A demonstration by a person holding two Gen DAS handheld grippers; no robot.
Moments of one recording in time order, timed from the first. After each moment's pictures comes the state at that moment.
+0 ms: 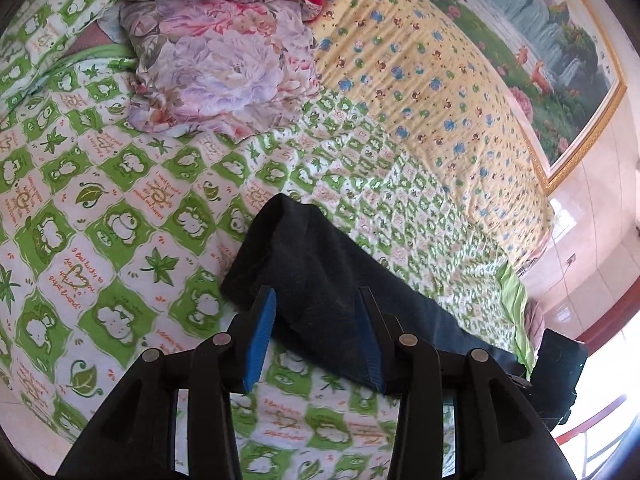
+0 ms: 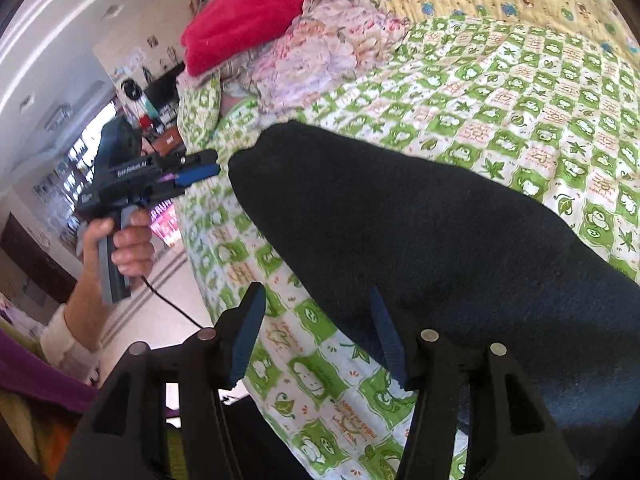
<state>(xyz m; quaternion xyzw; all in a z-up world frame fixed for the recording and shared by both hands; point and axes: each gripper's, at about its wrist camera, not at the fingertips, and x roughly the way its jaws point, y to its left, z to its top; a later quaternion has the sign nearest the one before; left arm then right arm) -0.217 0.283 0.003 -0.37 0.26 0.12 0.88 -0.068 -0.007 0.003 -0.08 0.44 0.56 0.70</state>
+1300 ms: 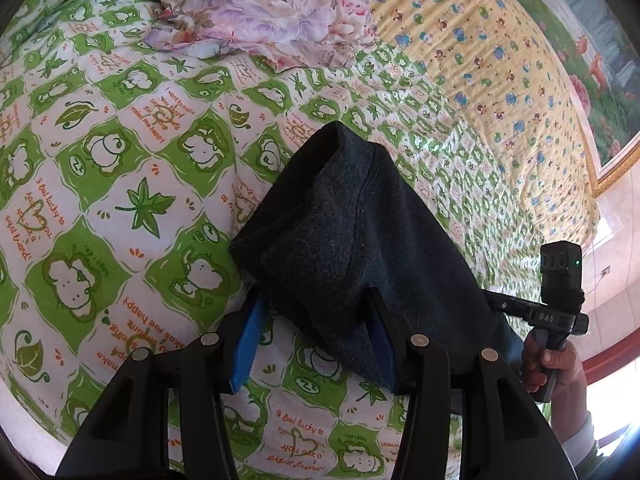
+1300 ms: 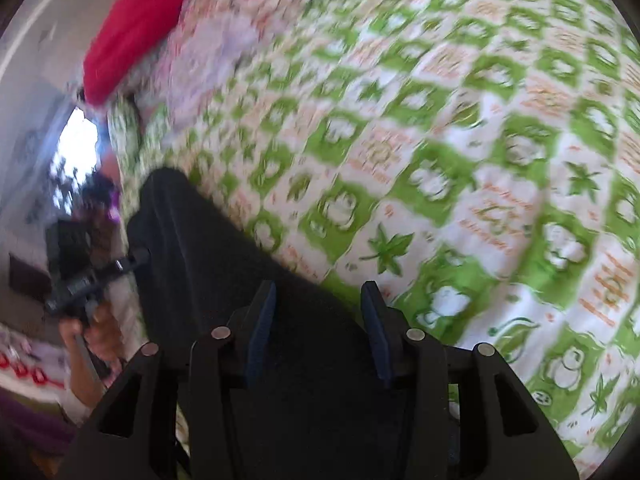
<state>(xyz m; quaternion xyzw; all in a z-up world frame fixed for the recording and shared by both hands) -0.175 0.288 -0.054 -0.40 0.34 0.17 0.83 0.082 0.062 -0.038 -0.12 0.56 0.52 0.63</state>
